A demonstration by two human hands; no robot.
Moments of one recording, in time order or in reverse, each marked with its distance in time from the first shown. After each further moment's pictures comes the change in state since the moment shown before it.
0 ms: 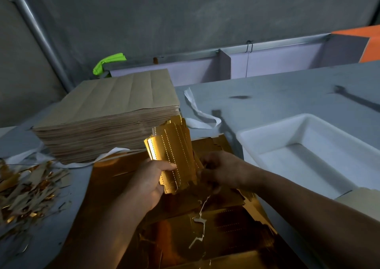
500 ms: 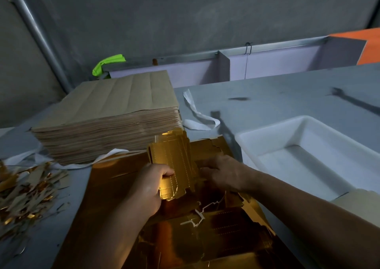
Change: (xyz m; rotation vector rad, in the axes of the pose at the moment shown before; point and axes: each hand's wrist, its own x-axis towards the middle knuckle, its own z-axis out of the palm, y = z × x) left_hand -0.003 -0.006 0.004 0.151 0.061 0.012; right_hand -0.007 -0.008 0.000 -0.242 0.034 -0.044
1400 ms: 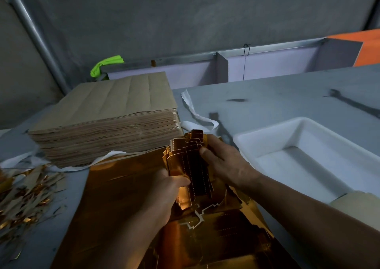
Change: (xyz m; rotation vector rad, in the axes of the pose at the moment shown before) left_hand -0.027 -0.010 0.029 0.172 -0.014 -0.004; right_hand -0.002 -0.002 -0.003 0.224 0.349 -0.161
